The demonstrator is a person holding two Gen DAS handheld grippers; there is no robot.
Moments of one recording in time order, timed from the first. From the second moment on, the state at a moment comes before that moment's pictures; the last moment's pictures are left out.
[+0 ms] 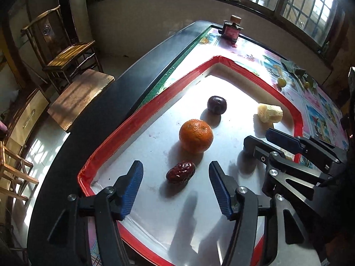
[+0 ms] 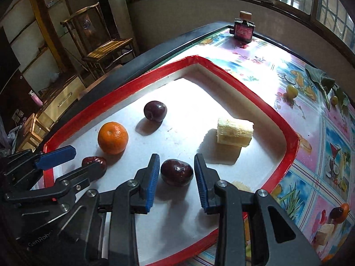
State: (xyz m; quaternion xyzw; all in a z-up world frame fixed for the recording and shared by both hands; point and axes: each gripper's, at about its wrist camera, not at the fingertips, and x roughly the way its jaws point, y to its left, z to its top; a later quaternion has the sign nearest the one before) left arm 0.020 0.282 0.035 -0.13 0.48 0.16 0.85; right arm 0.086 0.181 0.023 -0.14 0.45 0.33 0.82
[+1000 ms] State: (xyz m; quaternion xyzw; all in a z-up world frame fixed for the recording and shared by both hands) left arm -0.024 0.164 0.080 -0.05 0.44 0.09 0.89; right arm -0.009 -0.001 0.092 -0.06 0.39 0.28 0.87
